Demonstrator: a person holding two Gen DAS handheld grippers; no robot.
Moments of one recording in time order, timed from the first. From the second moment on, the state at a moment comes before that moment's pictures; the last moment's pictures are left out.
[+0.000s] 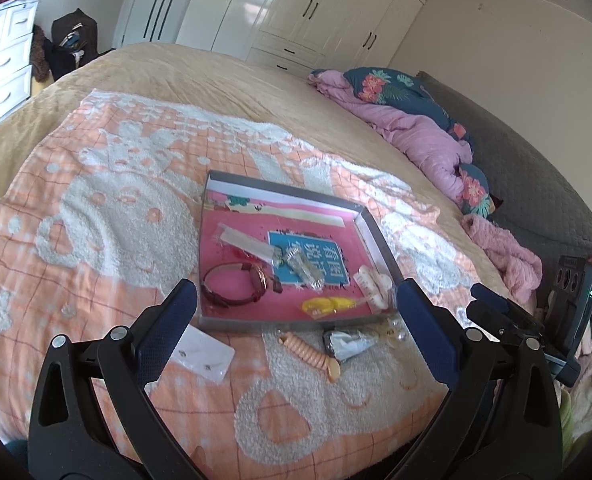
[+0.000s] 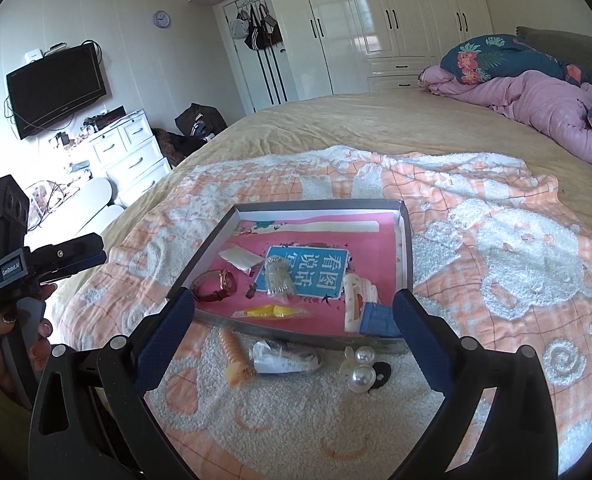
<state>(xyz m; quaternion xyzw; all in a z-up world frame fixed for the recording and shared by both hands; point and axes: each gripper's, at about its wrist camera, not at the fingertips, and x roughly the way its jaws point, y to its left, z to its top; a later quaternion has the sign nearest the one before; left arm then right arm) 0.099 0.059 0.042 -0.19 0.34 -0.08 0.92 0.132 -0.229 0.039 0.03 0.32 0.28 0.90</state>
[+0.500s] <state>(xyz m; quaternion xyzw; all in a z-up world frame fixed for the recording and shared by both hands) 0.084 0.059 0.011 -0.18 0.38 -0.06 0.91 0.116 -0.232 0.019 0.02 0.35 0.29 0.89</state>
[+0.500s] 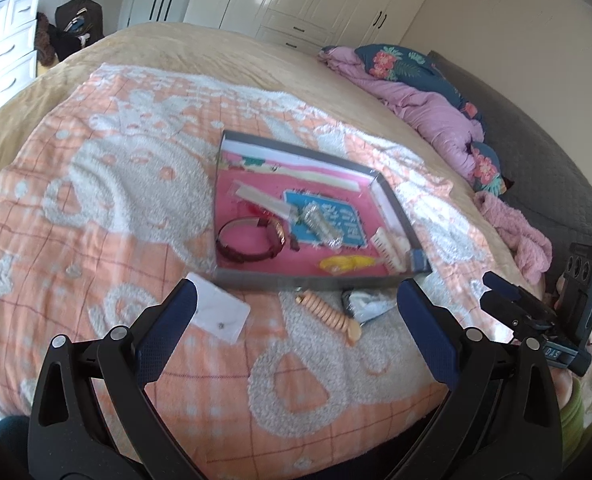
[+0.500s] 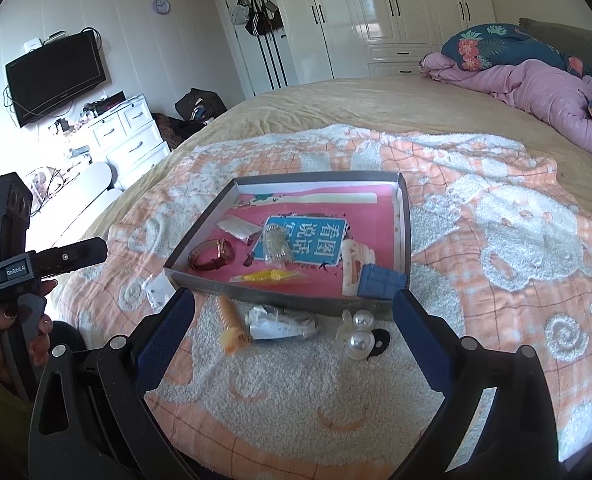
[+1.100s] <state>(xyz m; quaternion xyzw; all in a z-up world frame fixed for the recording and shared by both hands) 0.082 0.061 -0.031 -0.14 0.43 -0.03 0.89 0.105 -0.204 -0.012 0.00 0.39 0.31 0.87</state>
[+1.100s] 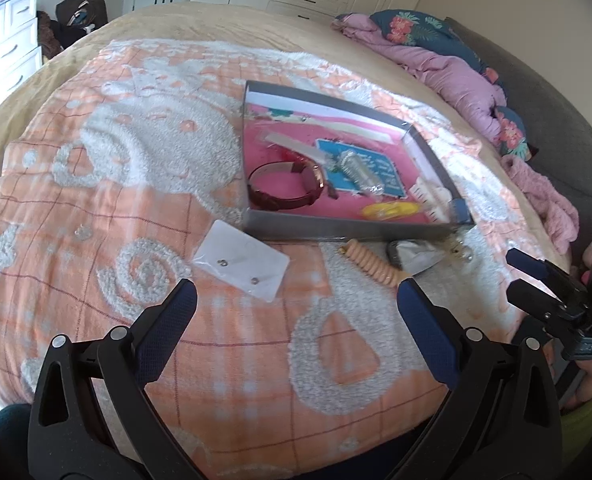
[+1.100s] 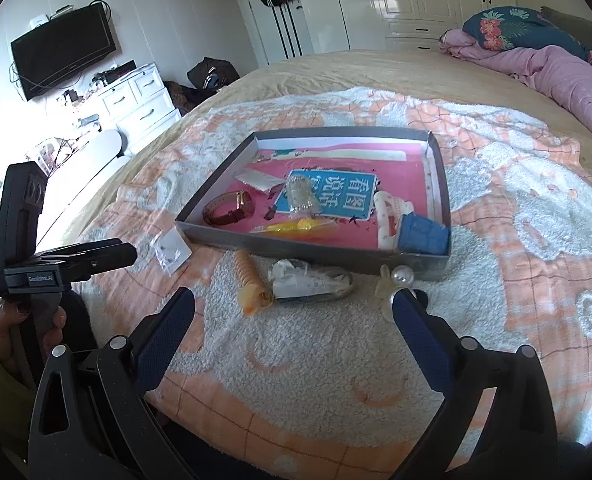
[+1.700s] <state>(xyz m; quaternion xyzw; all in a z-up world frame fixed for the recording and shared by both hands) 0.097 0.077 -0.063 -0.12 0.45 0.00 0.89 0.132 -0.187 -0.059 0.04 0.46 0.30 0.84</state>
